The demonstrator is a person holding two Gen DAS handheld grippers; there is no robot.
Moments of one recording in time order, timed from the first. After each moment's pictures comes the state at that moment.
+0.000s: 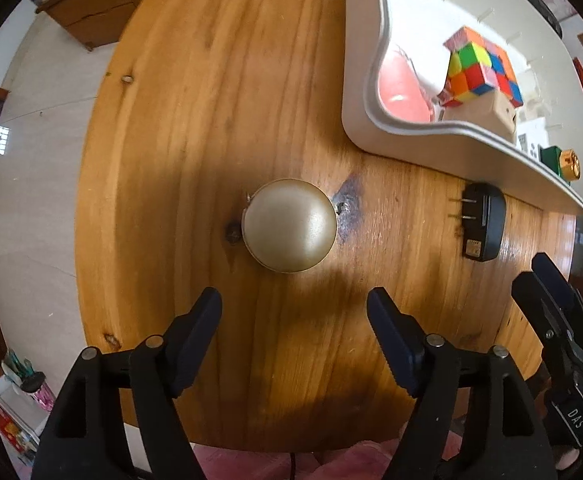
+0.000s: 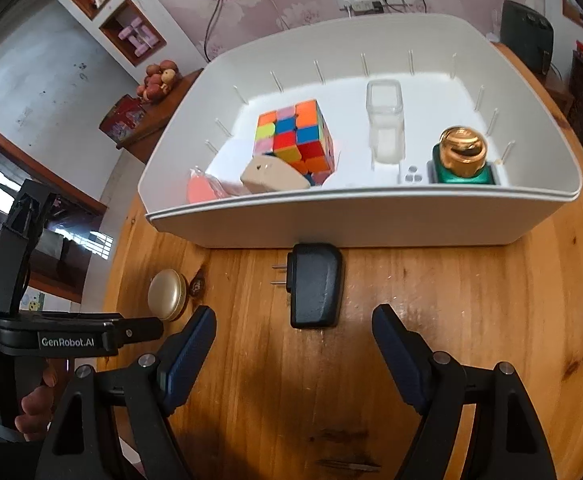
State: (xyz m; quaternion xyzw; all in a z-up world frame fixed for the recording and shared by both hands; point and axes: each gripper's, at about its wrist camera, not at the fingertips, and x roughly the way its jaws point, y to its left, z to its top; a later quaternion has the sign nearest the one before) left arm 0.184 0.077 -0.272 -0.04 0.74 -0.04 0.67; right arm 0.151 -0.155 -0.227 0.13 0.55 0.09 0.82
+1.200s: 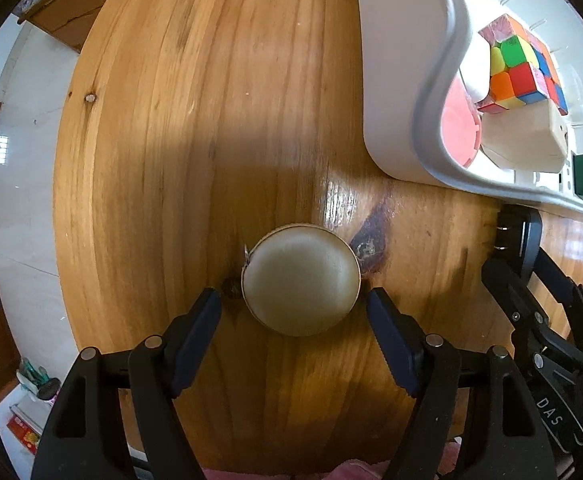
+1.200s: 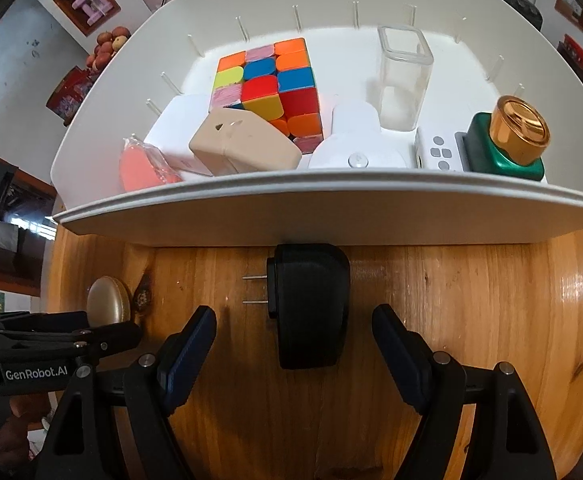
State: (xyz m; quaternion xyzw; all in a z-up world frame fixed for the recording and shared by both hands) left arm 0.226 0.071 -0.297 -0.01 0.75 -0.05 0.66; right arm 0.183 -0.130 -0.265 0.09 0.62 0.01 0.78
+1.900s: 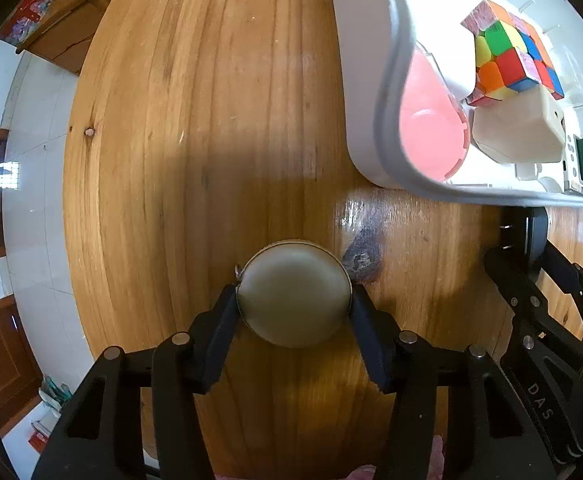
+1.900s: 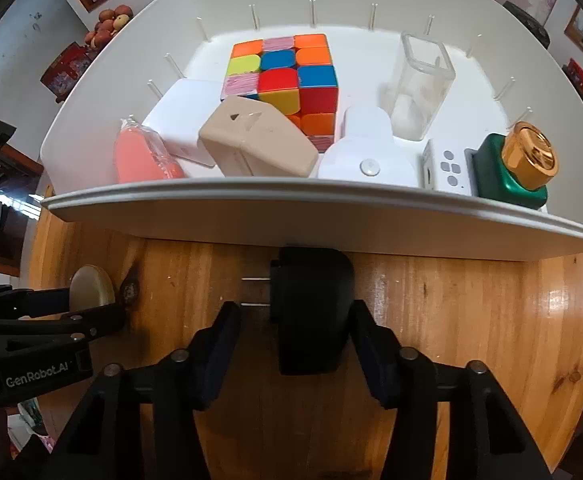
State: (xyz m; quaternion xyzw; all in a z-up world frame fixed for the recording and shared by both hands) left arm 0.245 0.023 -0.285 0.04 0.74 -0.05 0.67; right arm 0.195 -0.097 -0.268 0.03 0.62 0.00 0.78
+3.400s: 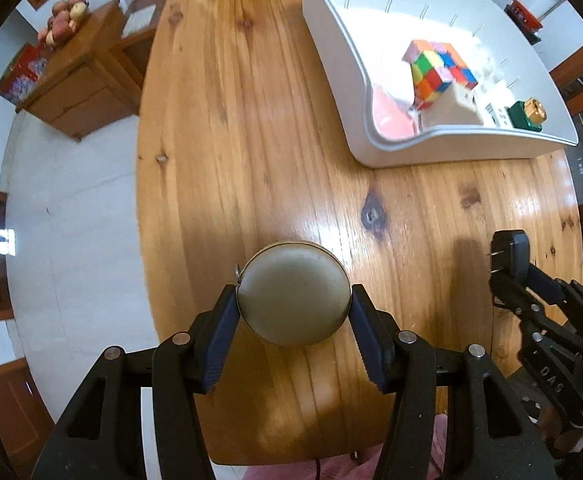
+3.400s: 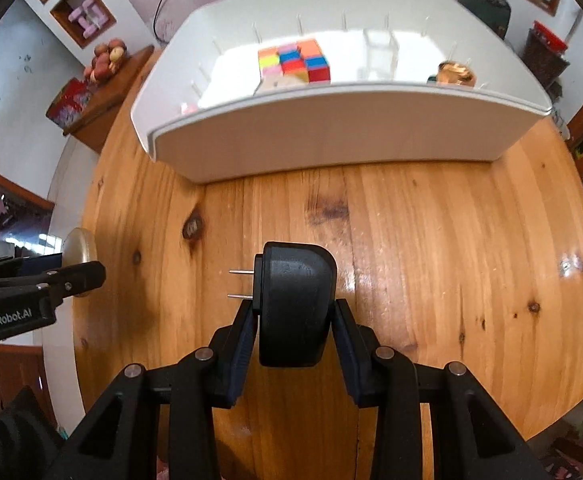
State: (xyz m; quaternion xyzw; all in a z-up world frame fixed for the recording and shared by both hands) left arm 0.163 0.088 -0.207 0.09 0.66 -0.12 0.74; right arm 0.084 -0.089 -0.227 0.11 0.59 -0.02 0.80
